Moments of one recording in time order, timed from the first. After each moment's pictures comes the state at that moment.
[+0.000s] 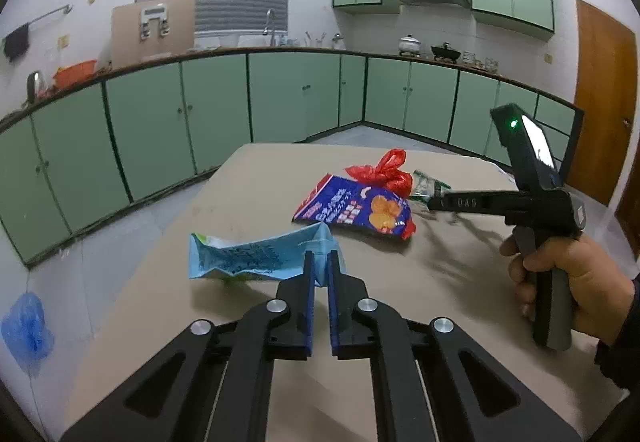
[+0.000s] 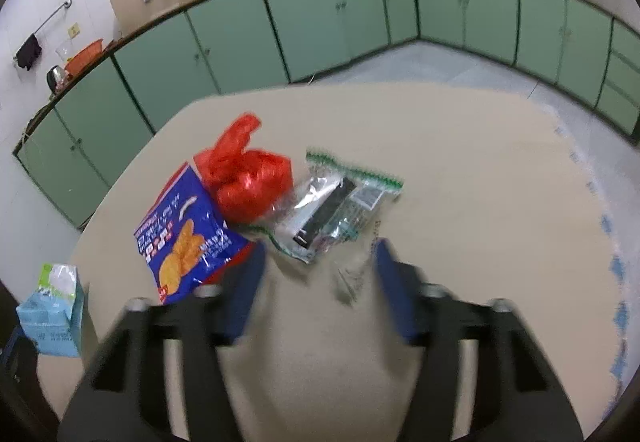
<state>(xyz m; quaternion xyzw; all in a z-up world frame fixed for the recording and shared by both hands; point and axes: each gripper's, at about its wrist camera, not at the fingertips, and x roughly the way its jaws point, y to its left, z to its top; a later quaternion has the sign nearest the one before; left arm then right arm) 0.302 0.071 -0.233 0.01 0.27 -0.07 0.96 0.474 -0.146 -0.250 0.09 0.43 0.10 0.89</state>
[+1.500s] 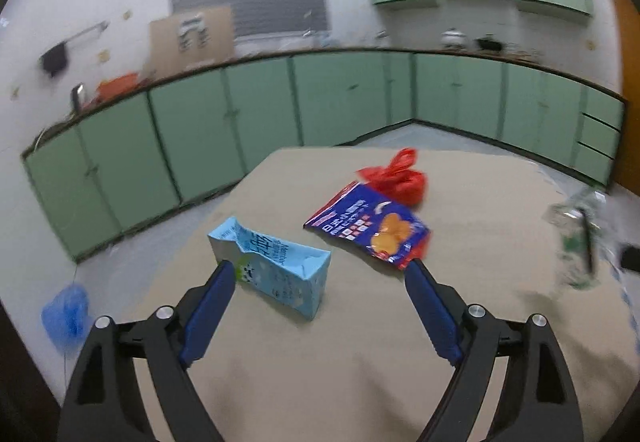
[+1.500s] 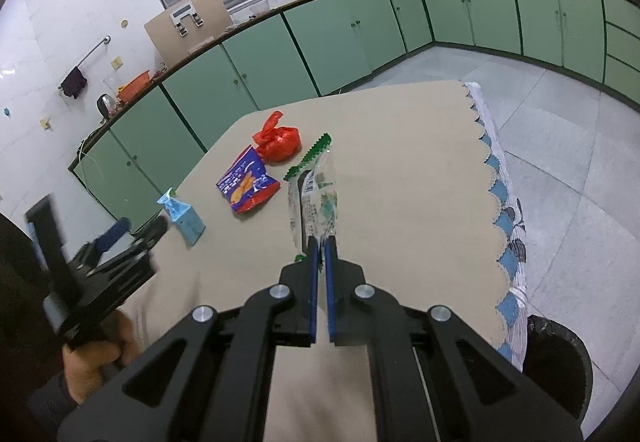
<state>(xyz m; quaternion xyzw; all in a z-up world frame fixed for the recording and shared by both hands) 0.322 0.013 -0.236 0.03 0.28 0.06 0.96 0.304 -0.247 -0.184 0.15 0.38 0.16 0.90</state>
